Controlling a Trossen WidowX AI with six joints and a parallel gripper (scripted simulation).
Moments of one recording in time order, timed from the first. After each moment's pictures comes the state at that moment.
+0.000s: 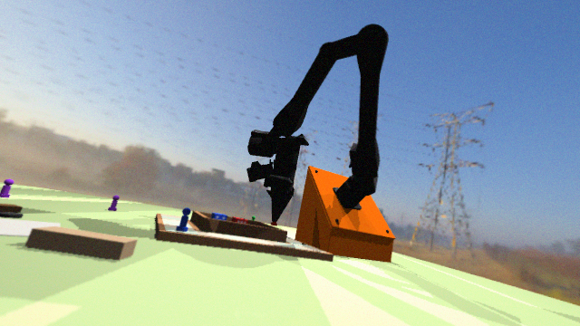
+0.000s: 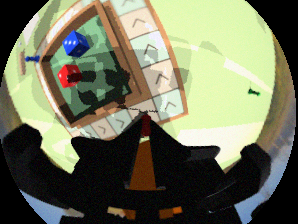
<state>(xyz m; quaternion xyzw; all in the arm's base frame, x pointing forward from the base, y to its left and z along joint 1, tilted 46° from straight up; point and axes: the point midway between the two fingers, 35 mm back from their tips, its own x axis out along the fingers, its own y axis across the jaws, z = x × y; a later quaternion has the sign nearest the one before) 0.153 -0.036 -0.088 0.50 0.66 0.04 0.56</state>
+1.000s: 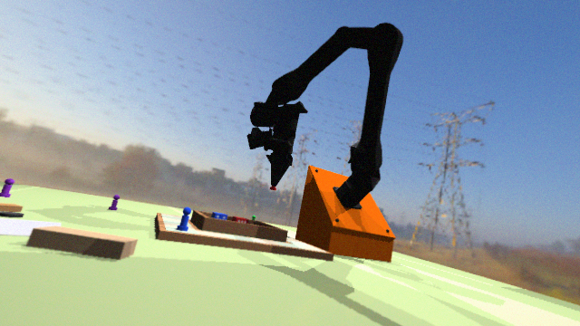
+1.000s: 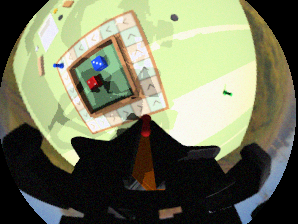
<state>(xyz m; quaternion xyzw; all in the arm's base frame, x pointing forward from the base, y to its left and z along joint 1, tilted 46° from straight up) 0.155 -0.108 -0.041 0.49 0.66 0.04 0.56</state>
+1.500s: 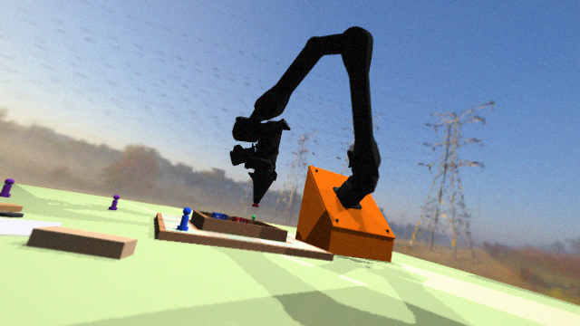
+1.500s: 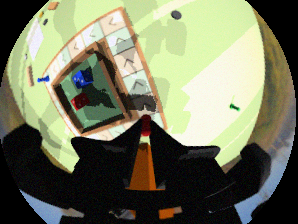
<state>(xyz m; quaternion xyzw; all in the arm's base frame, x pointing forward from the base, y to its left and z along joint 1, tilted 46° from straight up) 0.184 -0.096 -0.094 0.49 0.66 0.04 0.56</state>
